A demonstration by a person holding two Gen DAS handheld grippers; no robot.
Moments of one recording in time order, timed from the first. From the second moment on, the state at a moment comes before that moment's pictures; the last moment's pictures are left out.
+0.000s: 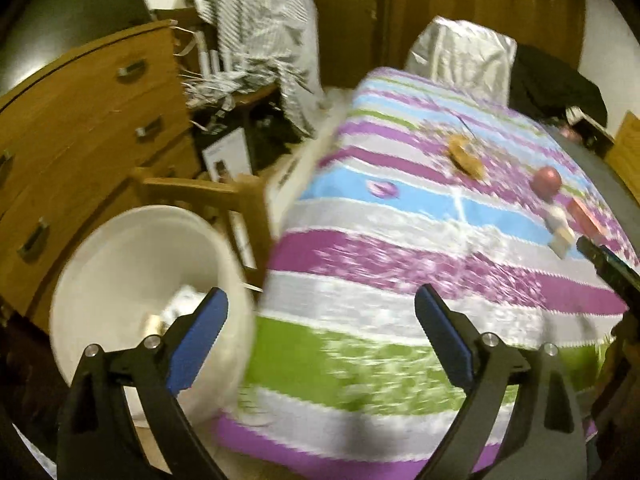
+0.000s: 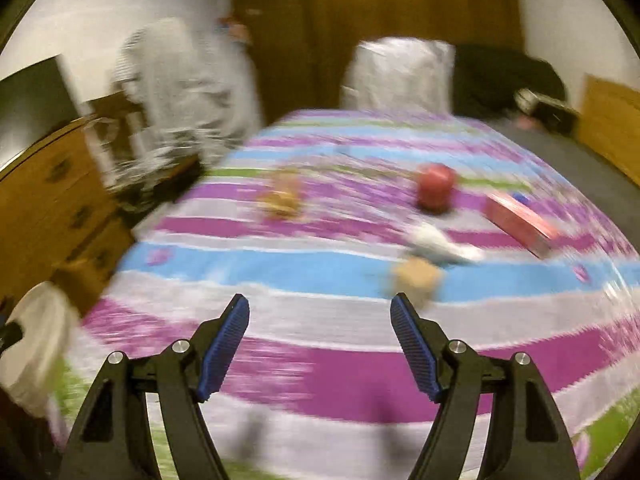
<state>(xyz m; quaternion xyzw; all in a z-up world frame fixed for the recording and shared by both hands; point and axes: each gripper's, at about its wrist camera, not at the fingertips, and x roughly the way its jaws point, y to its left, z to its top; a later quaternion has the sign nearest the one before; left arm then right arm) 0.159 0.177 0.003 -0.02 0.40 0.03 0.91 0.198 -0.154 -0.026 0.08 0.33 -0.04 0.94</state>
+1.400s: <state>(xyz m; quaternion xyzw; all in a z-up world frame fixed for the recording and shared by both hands) 0.376 -0.196 -0.097 0.04 0.47 -0.26 0.84 0.145 -0.351 -0.088 0.26 0.37 -0.06 0.89</state>
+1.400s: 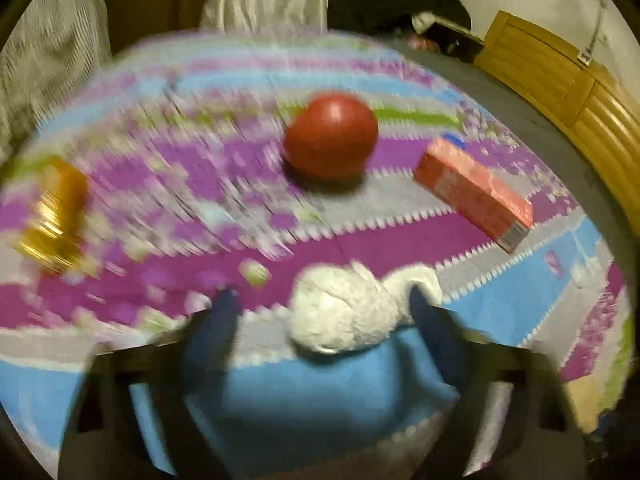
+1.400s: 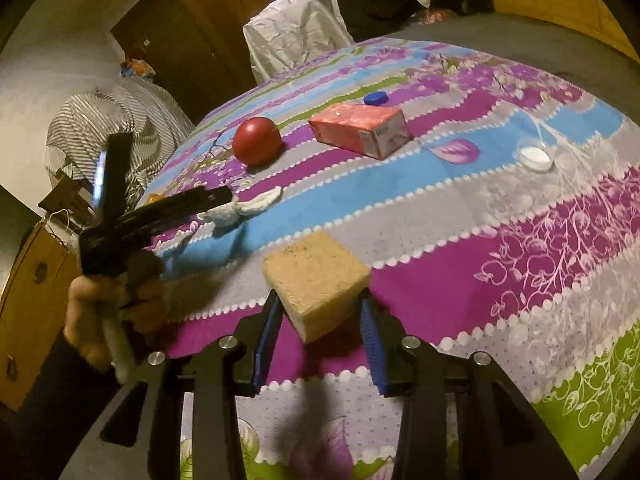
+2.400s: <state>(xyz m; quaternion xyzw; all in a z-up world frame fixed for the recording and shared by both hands) 0.114 -0.011 -0.006 0.03 0.33 -0.08 0.94 0.076 -0.182 -0.016 0.02 0.29 0.00 0.96</state>
